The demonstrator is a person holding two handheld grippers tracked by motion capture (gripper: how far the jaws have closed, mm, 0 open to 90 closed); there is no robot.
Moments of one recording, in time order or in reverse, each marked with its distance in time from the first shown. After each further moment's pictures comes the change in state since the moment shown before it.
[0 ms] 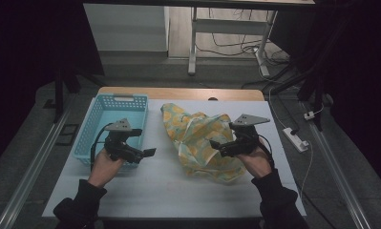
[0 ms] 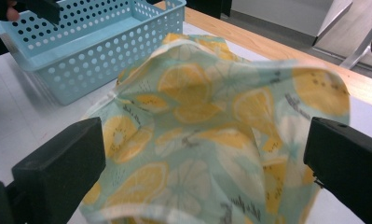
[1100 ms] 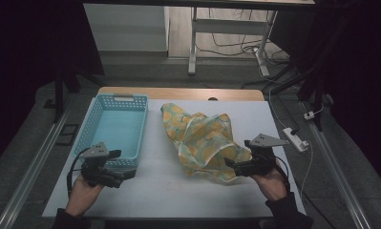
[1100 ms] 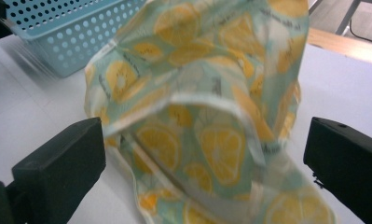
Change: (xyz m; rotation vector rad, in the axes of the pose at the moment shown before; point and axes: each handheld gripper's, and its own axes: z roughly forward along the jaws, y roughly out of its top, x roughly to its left) left arm -0.023 -0.071 -0.047 -0.007 0.079 -0.088; right arm 0.010 -0.052 -0.045 0.005 -0.060 0.063
